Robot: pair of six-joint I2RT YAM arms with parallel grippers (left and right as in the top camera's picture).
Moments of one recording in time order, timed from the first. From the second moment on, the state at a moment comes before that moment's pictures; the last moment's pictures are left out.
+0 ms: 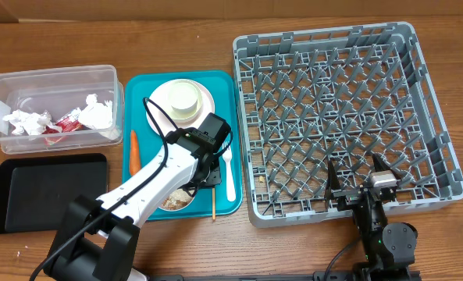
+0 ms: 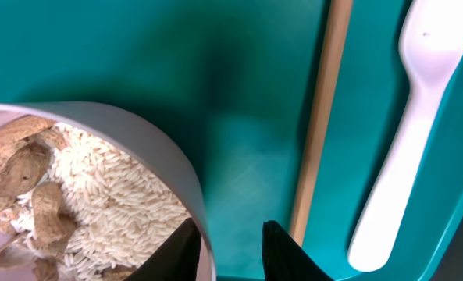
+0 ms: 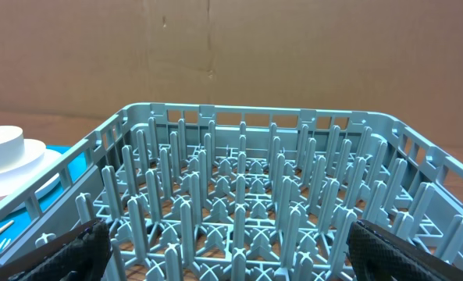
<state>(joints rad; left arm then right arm) -0.54 1.66 1.04 -0.90 -0.07 -0.67 0.10 0.01 0.02 -0.03 -0.04 -0.02</state>
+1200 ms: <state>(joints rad) -0.54 1.66 0.99 -0.91 -0.14 -0.67 0.10 0.01 0.02 -0.03 -0.04 -0.02</state>
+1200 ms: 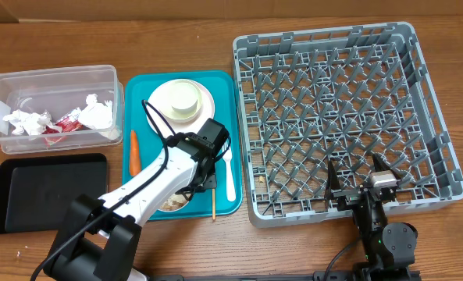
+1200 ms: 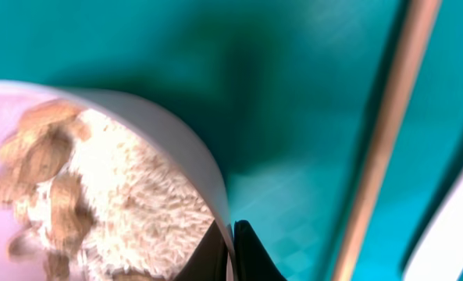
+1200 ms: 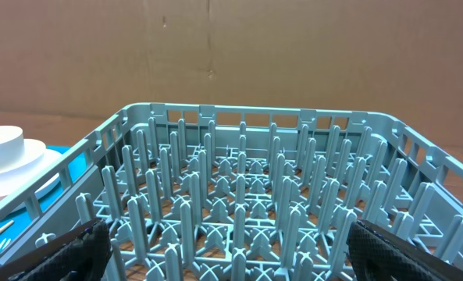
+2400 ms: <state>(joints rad) -0.28 1.62 1.43 -1.31 -0.21 -0.45 0.10 0.01 0.02 -0.03 -0.04 -0.02</state>
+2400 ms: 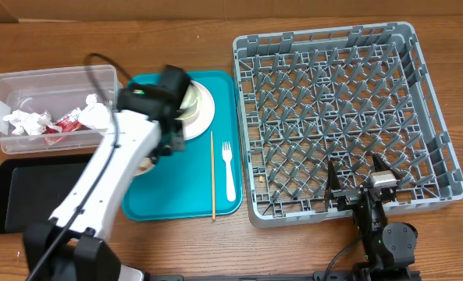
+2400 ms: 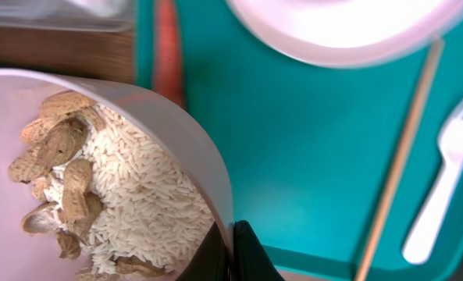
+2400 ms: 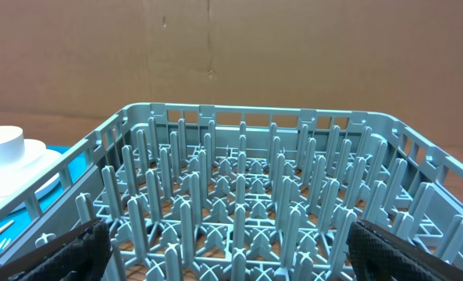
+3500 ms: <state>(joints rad) 0.76 1.59 1.22 -1.08 0.58 0.00 0.10 0.01 0.02 -0.04 -0.04 -0.02</state>
